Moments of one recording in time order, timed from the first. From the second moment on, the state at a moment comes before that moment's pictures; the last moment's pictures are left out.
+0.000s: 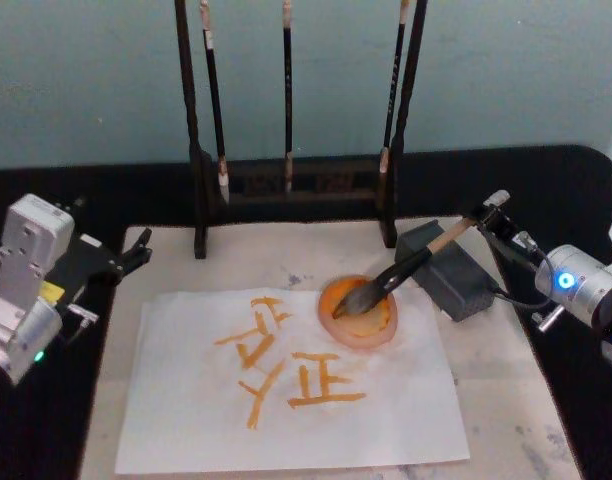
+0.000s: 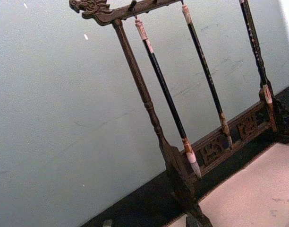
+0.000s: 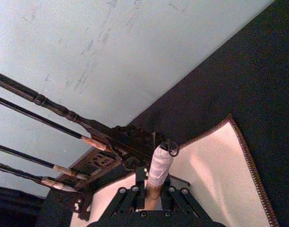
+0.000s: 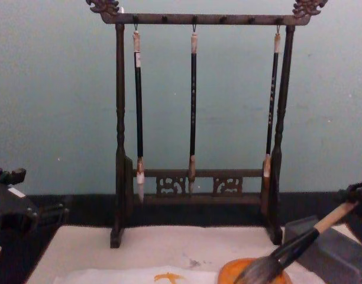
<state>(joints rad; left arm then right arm) -0.20 0.60 0.45 -1.41 -0.25 -0.12 0.03 0.33 0.33 -0.19 -1.21 1.21 0.39 0.10</state>
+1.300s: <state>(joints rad) -0.20 0.60 0.45 -1.41 -0.25 -0.12 0.03 0.14 0.49 -0.35 -1.75 0.93 0.10 0.08</state>
